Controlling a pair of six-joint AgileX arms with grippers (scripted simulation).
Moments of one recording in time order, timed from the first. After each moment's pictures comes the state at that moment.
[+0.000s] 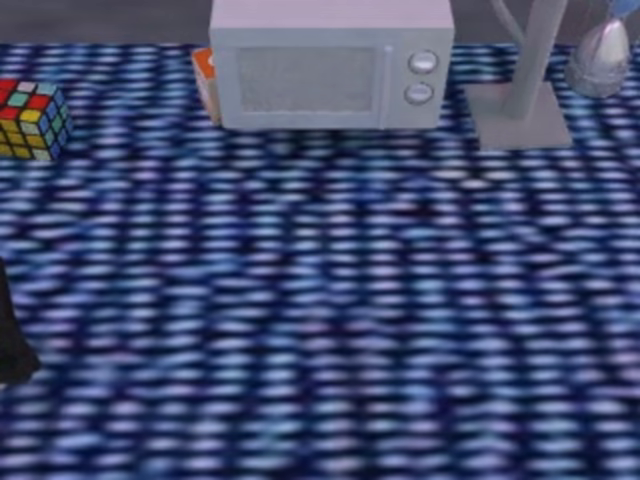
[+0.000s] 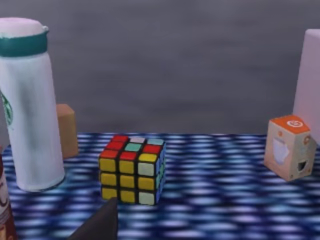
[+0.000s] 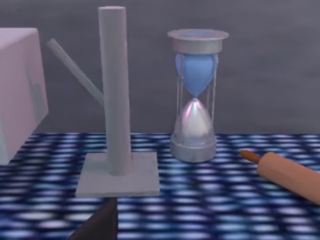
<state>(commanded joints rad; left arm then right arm) 0.00 0.00 0.00 0.00 0.00 0.00 0.00 0.00 0.00 0.00 0.00 0.00</state>
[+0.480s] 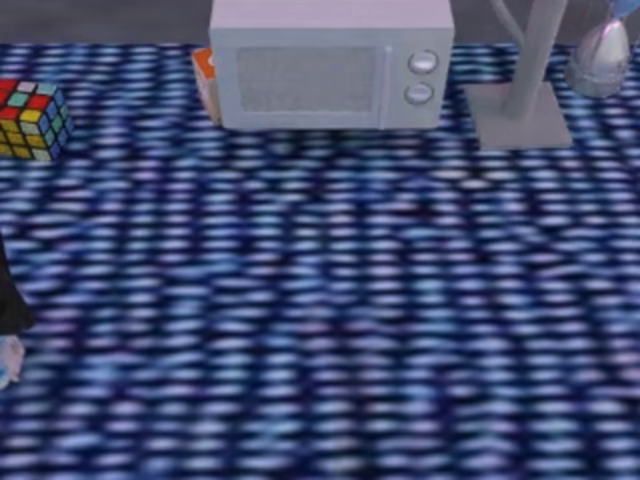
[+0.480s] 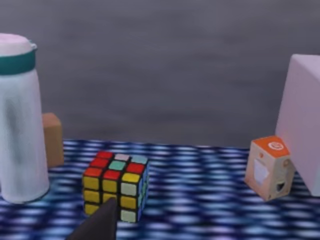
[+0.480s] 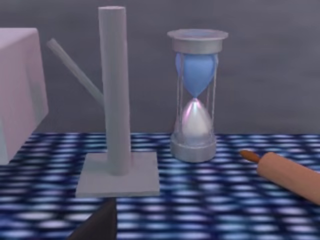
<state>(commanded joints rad) -0.11 0.22 0.20 -0.02 -0.10 -0.05 0.00 0.00 0.00 0.00 0.00 0.00</state>
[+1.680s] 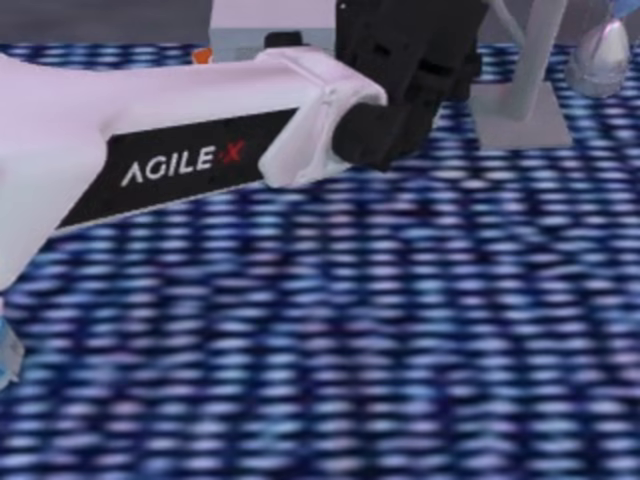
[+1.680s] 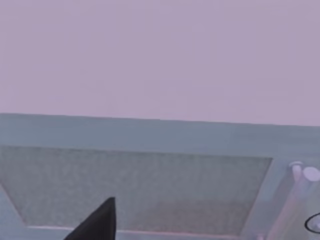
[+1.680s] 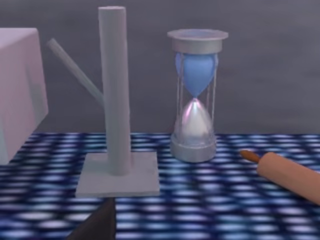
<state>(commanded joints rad) -0.80 2.03 1.56 -0.12 -0.71 -0.42 0.00 0.00 0.00 0.00 0.00 0.00</state>
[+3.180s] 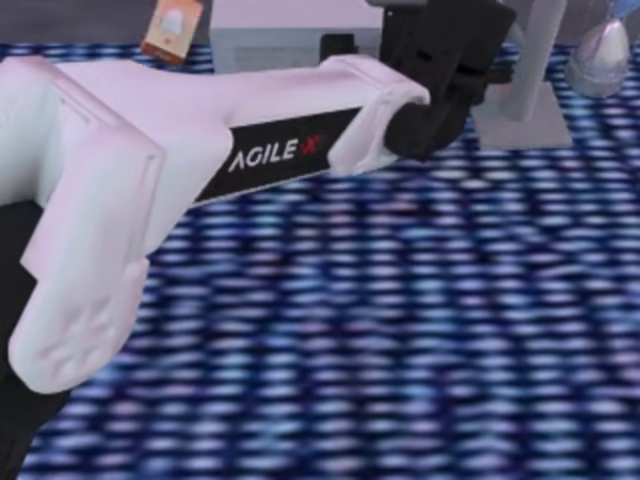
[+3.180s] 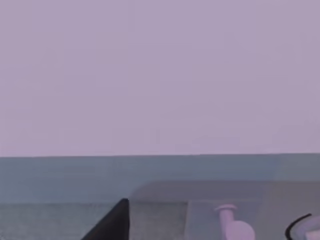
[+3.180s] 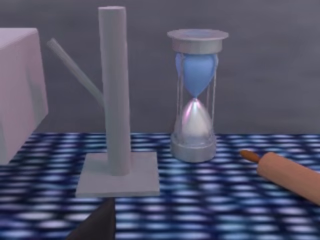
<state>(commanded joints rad) -0.73 2.33 1.85 -0.08 -0.65 -0.36 0.00 0.00 0.00 0.00 0.00 0.00</state>
